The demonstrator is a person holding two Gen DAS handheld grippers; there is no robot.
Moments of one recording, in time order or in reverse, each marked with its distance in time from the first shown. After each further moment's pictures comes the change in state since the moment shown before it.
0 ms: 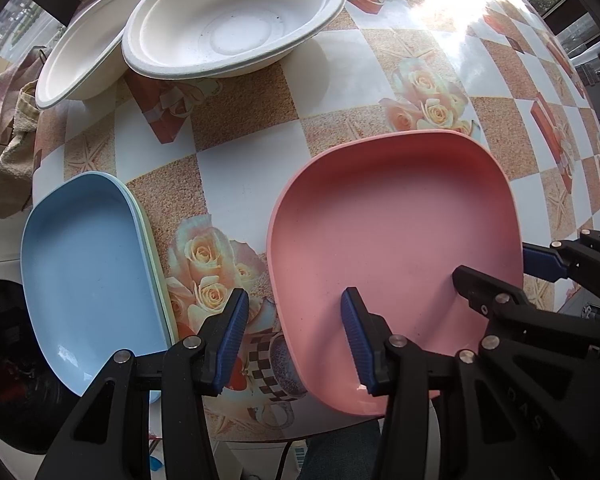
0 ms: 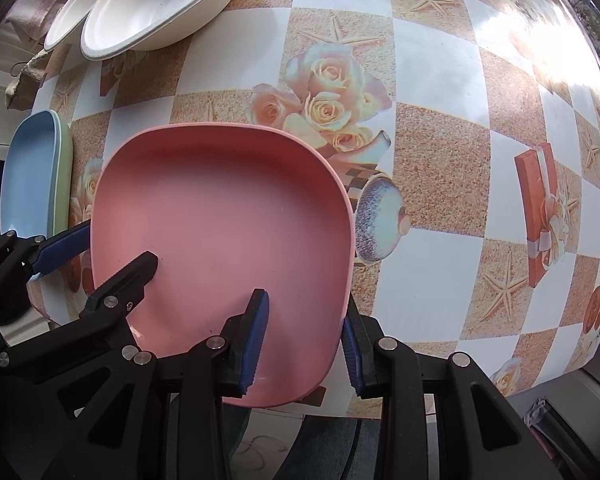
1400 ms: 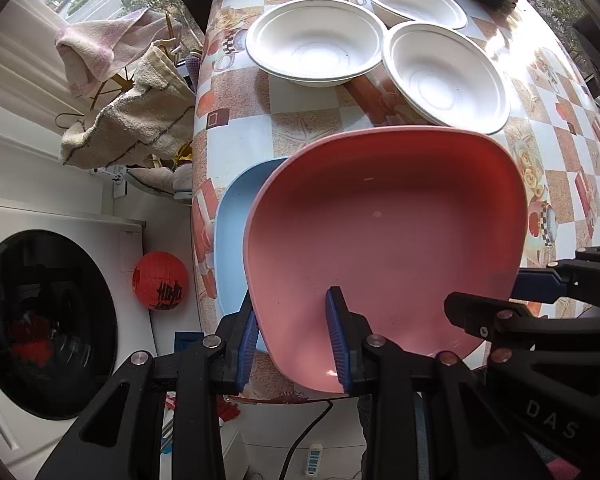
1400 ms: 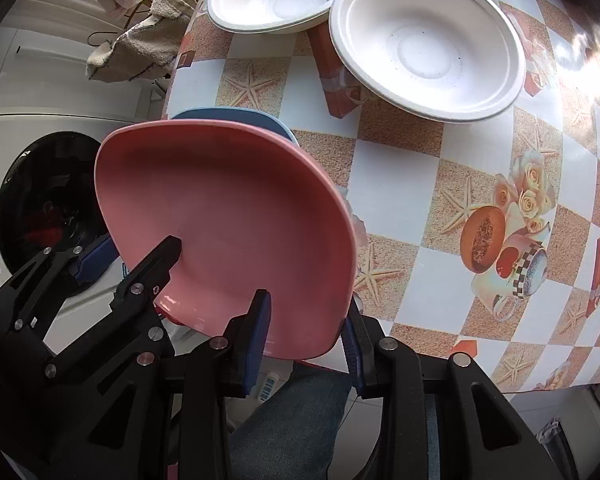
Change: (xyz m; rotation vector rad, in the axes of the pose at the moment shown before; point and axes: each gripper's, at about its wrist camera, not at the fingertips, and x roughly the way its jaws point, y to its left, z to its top) left arm -0.068 0.119 -0.031 -0.181 -0.064 0.100; right arm -0.043 0.142 0.047 -0.109 0.080 0.197
